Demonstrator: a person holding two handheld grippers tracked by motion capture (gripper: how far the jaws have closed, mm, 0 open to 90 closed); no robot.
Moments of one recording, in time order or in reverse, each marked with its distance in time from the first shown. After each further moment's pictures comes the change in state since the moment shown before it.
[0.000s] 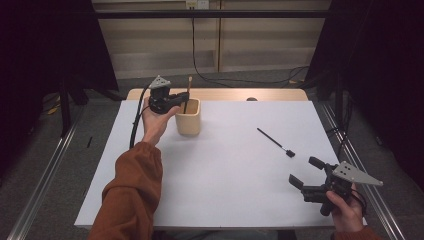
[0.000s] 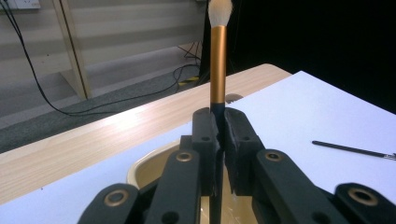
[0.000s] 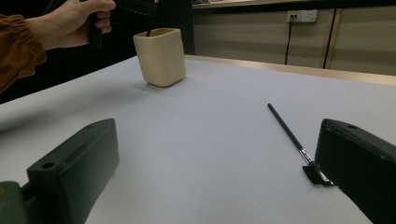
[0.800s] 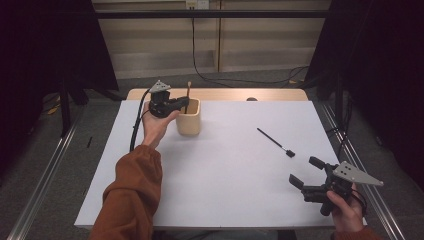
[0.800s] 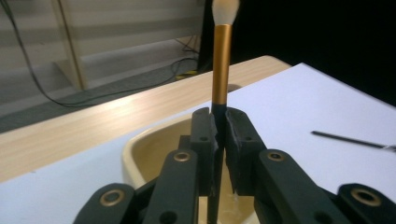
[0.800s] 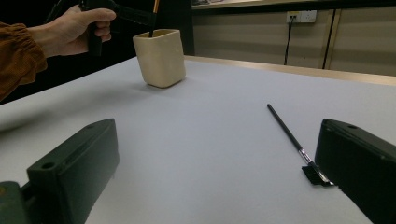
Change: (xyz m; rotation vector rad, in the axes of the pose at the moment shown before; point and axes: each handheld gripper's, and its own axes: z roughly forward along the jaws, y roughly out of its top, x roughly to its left) left arm 0.001 -0.013 0.001 0.014 -0.019 -0.053; right arm 0.000 0.000 -0.001 -0.004 0.000 0.003
